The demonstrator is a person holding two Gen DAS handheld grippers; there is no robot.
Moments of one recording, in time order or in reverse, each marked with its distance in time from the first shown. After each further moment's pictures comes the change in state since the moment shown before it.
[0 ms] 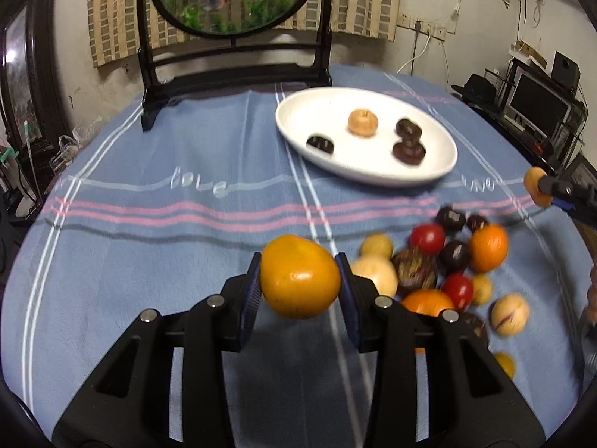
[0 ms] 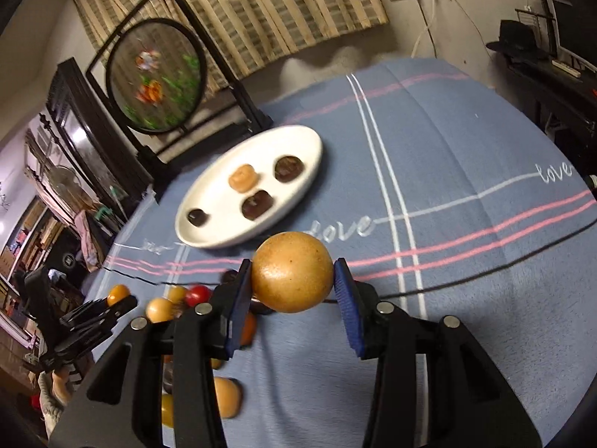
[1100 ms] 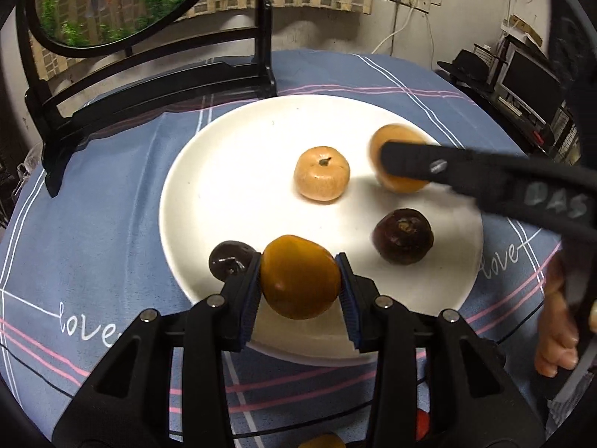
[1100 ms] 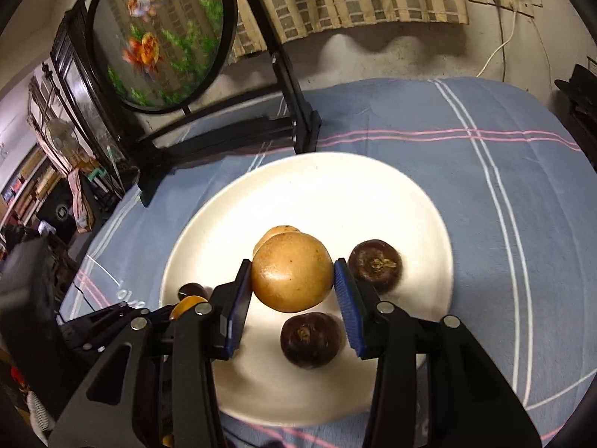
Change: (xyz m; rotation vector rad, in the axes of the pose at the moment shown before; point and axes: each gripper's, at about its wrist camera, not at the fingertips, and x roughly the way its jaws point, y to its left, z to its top) left arm 0.130 -0.057 0.103 0.088 0.109 -0.078; right arm 0.174 0.068 0.104 -0.171 0.141 -0.011
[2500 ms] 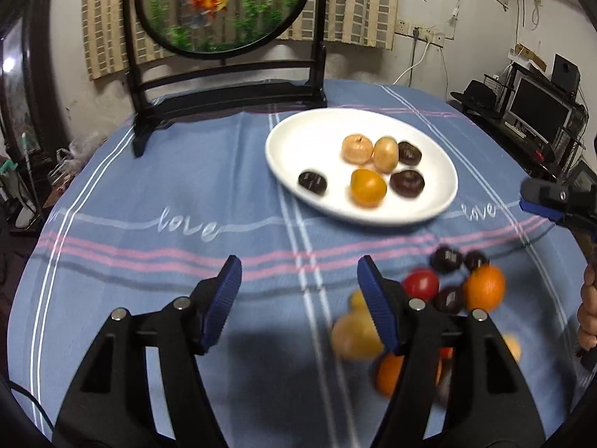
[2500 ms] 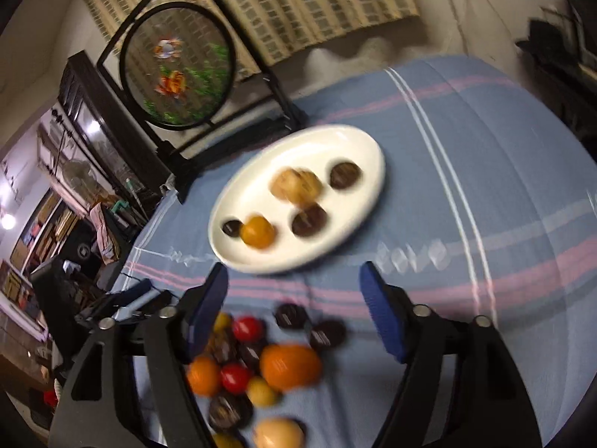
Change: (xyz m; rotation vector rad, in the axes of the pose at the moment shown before) left arm -0.116 0.032 -0.101 -0.077 -0.133 0.084; right arm -0.123 -0.021 -0.104 0.175 -0.083 0.069
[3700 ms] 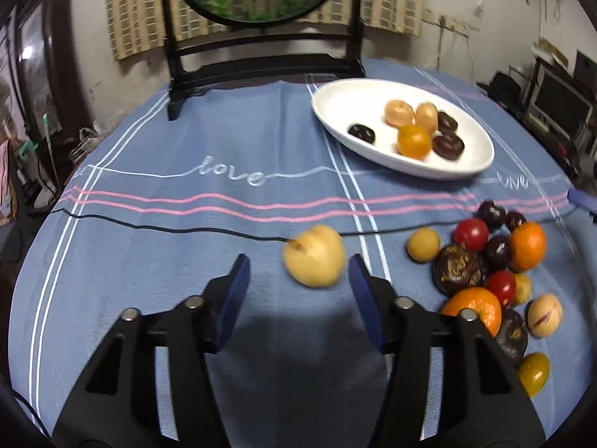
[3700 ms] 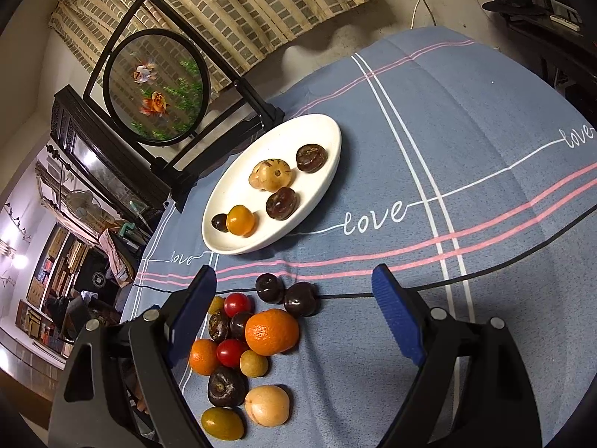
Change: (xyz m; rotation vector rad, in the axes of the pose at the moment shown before) left arm 0.007 0.022 -0.033 -0.019 0.055 0.090; right arm -0.022 -0.034 -0.015 0.131 0.000 0.039
